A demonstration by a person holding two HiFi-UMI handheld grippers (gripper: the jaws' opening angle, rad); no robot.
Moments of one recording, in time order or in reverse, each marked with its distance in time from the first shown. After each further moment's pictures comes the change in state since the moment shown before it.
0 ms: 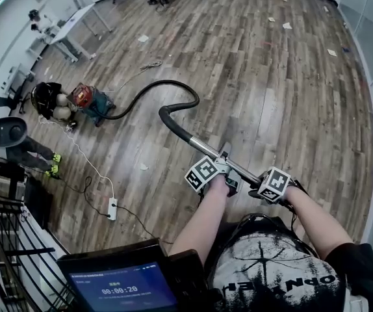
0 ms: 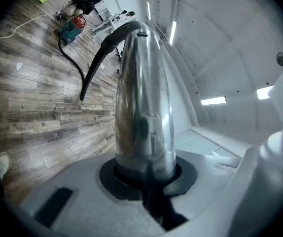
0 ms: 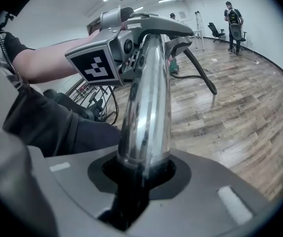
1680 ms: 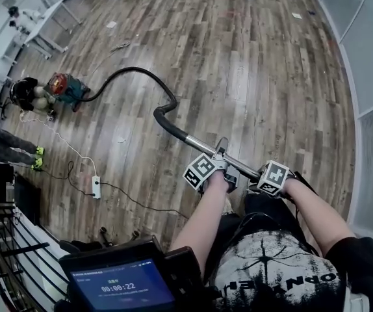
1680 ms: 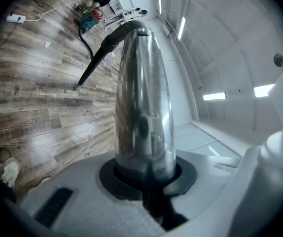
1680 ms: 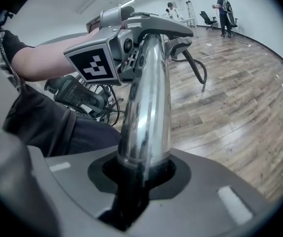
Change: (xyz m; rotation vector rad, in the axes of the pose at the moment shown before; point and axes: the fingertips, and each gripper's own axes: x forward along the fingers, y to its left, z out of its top) left arm -0.146 0.019 -0.239 -0.099 0.089 0.036; right arm 0.020 0.180 -0.220 0.110 0.077 0.002
